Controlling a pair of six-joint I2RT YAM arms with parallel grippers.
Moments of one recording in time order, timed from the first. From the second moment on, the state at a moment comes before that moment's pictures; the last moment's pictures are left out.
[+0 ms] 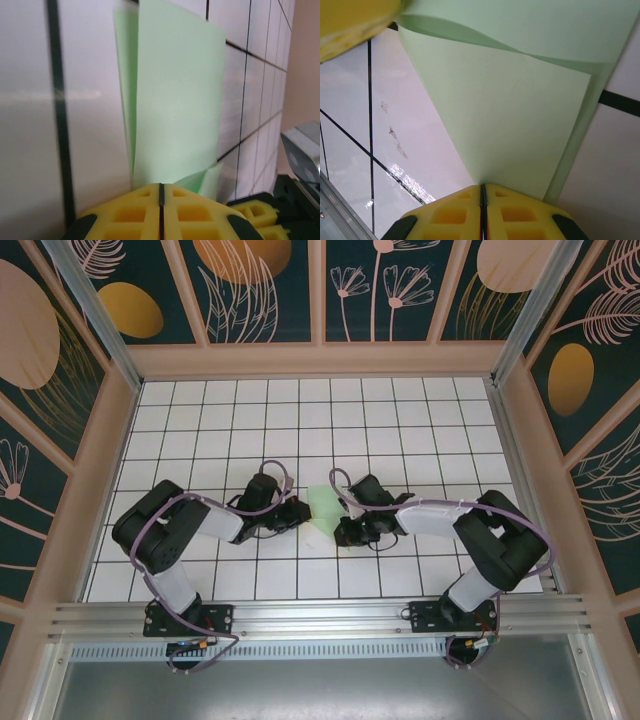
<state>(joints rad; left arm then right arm) -0.60 1.73 0.52 0.51 0.48 -1.00 0.75 1.57 0.66 -0.21 -0.46 0.55</state>
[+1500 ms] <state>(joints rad) -0.82 1.79 0.57 0.54 0.40 -1.12 0.72 1.59 0.66 -0.20 -0.51 0.57</state>
